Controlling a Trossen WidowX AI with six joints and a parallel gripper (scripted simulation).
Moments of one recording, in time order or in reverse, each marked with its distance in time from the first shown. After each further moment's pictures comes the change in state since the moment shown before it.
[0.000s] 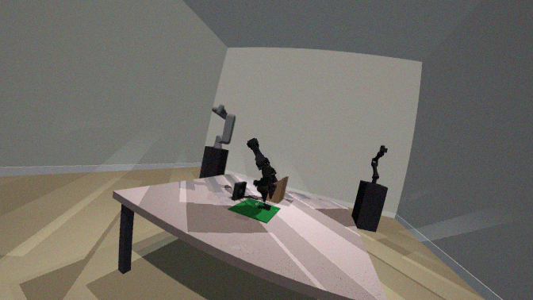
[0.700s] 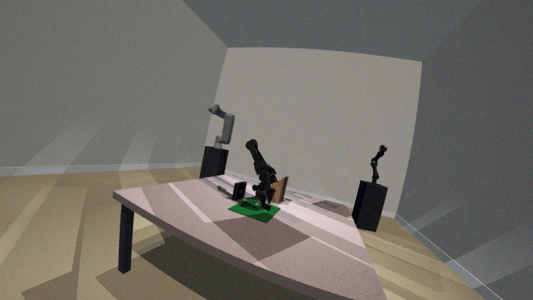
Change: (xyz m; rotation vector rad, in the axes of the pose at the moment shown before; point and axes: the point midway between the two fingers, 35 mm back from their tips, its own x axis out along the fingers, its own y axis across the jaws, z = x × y) arm 0.031 0.002 0.009 0.004 -0.001 0.007
